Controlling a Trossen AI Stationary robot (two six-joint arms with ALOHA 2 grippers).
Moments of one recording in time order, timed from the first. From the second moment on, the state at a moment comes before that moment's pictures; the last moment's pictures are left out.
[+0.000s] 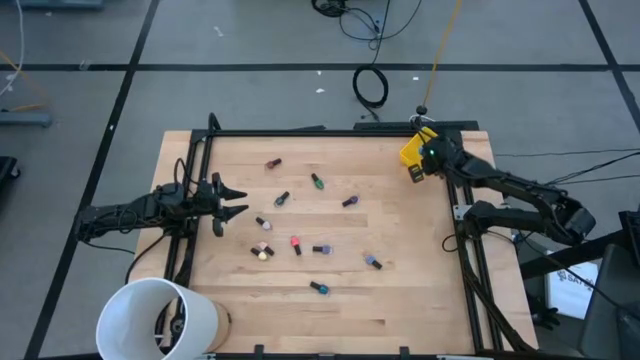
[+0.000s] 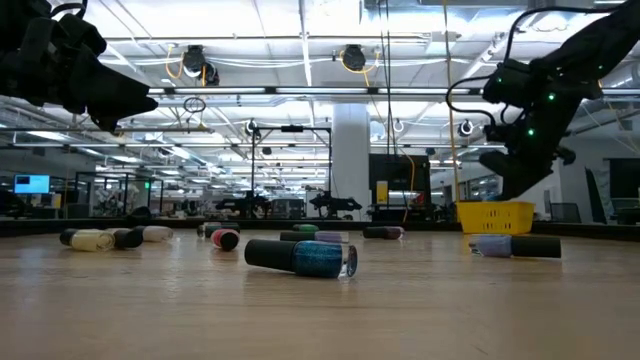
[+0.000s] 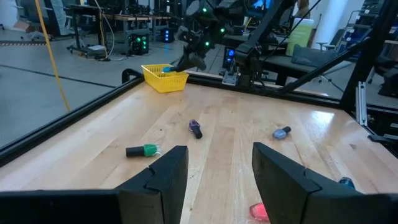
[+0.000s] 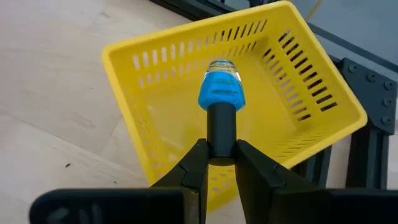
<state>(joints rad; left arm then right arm) 0.10 0.02 0.10 -0.17 -0.05 -0.11 -0.84 1.00 0.44 -0.35 0.33 0.17</state>
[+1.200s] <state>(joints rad) 0.10 0.02 0.10 -0.17 -0.05 -0.11 -0.85 1.00 0.44 -0.34 0.34 0.16</state>
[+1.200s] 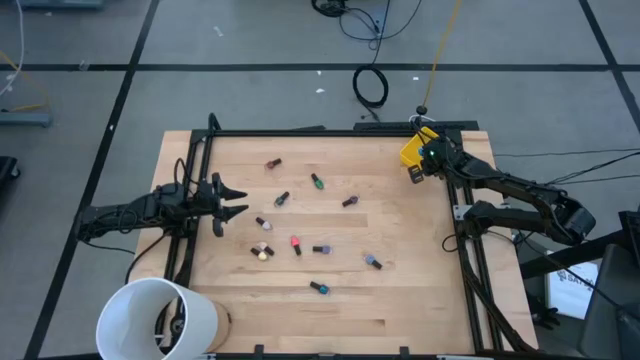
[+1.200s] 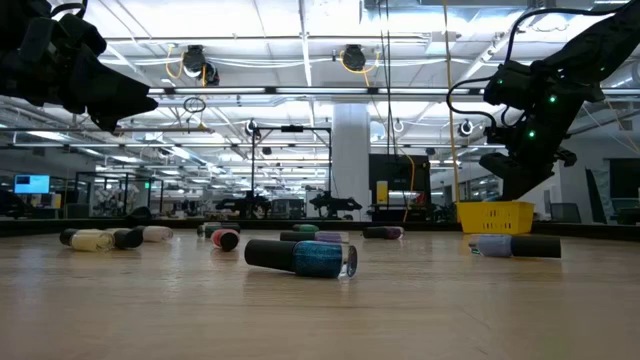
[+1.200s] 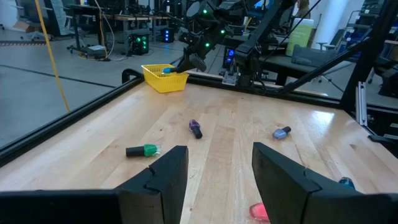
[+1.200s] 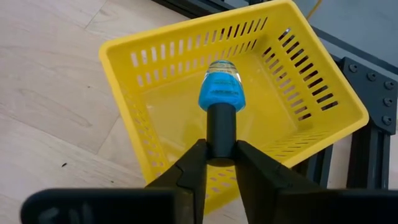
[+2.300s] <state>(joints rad) 0.10 0.02 0.10 -0.17 -0.05 -0.11 -0.62 1.00 0.44 0.04 -0.16 0.09</state>
